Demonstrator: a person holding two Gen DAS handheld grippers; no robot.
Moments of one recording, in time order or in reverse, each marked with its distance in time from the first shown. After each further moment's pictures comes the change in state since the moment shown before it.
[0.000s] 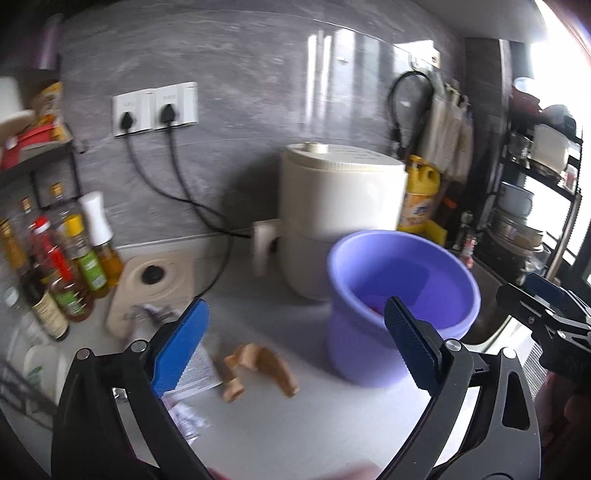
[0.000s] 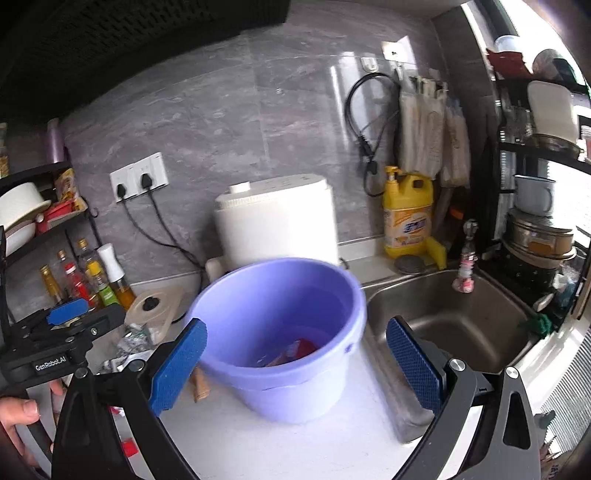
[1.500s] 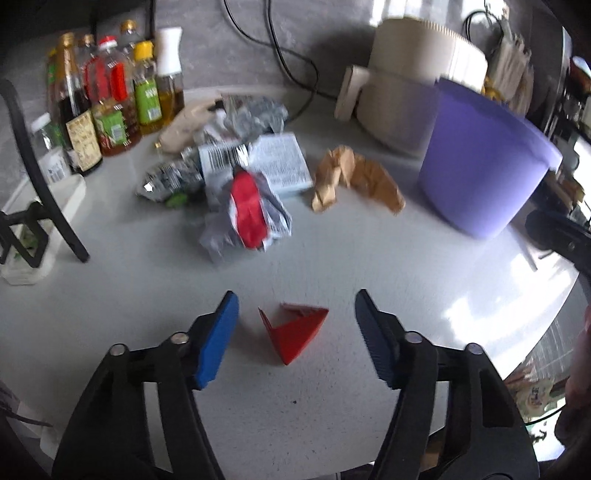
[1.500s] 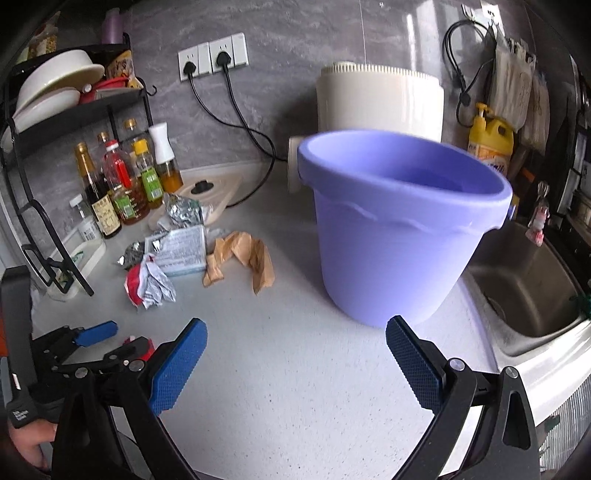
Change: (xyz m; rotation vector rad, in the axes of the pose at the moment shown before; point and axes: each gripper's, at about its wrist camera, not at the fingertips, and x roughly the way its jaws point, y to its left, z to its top) left arm 0.018 0.083 -0.176 -0.145 0.323 0.095; right arm 0.042 0.086 -0.106 -0.182 0.287 0.124
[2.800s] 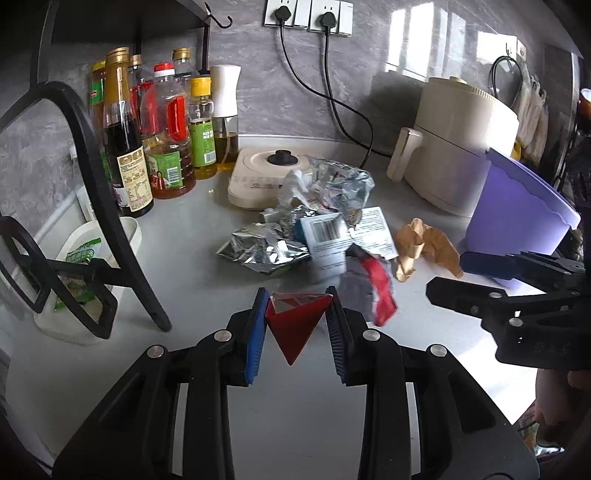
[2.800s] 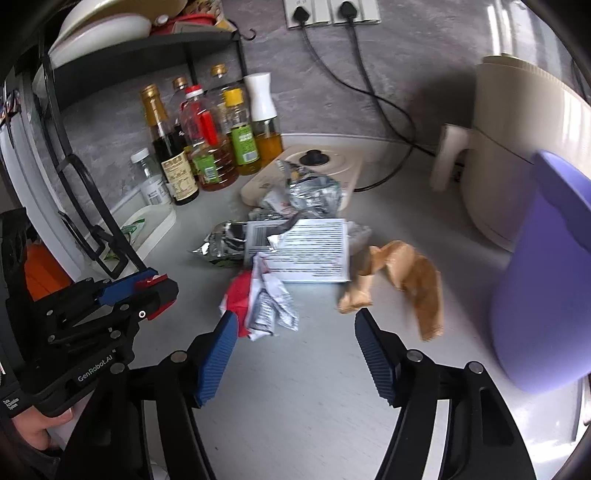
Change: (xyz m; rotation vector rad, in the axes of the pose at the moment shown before) left arm -0.028 0.094 0.035 -0.026 -0.185 0.048; right arm 0.083 0.138 0.034 -0.184 0.124 0.281
